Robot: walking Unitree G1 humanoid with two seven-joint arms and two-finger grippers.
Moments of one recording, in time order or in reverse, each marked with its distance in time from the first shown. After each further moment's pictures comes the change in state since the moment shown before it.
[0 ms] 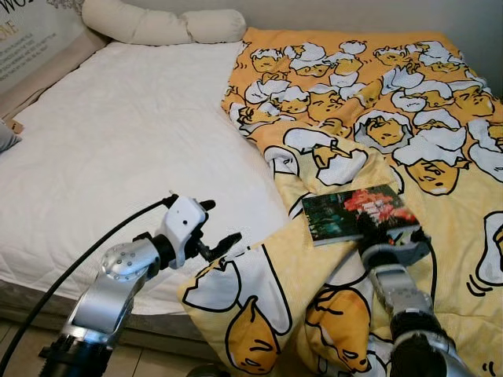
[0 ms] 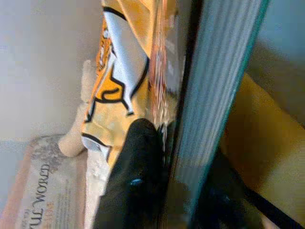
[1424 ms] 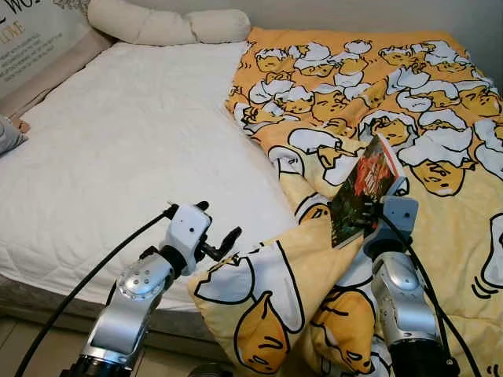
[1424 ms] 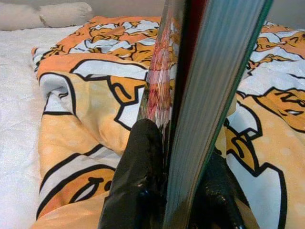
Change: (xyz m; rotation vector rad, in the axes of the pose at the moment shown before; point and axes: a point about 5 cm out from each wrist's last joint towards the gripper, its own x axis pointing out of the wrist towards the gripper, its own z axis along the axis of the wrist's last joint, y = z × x) left arm 0.009 -0.017 -0.008 -0.043 -0.032 0.220; right arm -0.020 0.058 -0.001 -1.231 -0.189 0.037
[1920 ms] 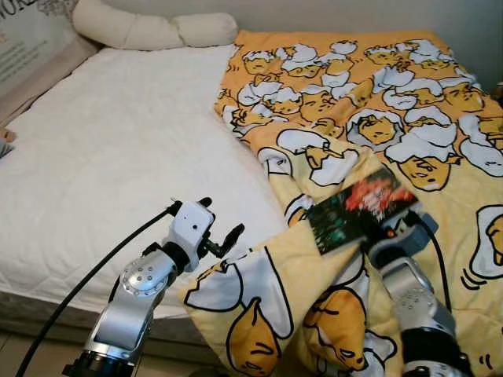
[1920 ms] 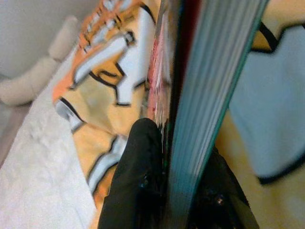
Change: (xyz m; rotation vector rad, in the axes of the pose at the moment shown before) left arm 0.004 0.002 0.004 0.015 -0.011 -0.001; right arm 0.004 -0.021 -0.031 0.730 0.279 0.042
